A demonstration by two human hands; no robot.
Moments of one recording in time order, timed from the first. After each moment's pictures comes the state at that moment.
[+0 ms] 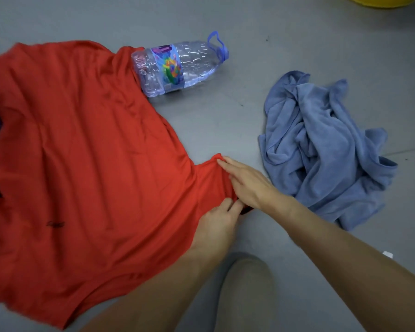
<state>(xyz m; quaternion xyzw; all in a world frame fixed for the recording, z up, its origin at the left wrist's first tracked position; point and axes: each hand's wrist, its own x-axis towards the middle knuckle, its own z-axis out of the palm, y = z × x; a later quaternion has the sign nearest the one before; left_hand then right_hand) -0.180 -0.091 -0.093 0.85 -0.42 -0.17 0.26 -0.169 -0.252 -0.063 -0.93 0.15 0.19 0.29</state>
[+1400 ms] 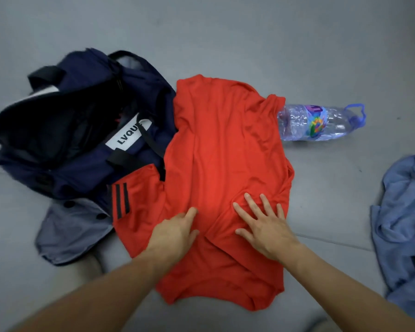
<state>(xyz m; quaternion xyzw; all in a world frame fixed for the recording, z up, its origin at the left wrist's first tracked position) -0.027 0.192 -0.033 0.94 -0.18 -0.29 0.09 -0.075 -0.056 -0.060 -0.95 -0.04 0.32 0.02</state>
